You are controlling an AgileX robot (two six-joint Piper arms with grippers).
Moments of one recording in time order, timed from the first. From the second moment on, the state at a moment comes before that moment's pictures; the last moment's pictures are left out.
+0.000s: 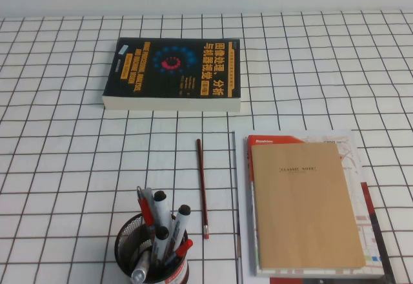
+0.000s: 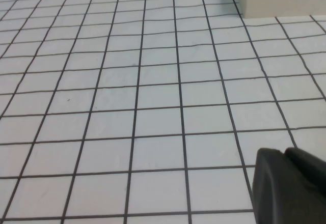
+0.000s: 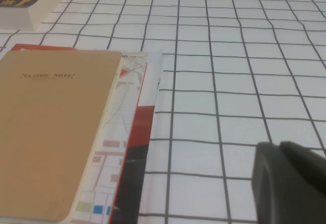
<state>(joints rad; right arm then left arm) 0.09 -0.01 0.03 0.02 0.35 0.00 -0.01 -0.01 0.03 -0.04 0.38 0.12</state>
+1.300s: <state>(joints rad) 0.09 -0.01 0.03 0.45 0.16 0.00 -0.01 -0.01 0.03 -0.04 0.38 0.12</state>
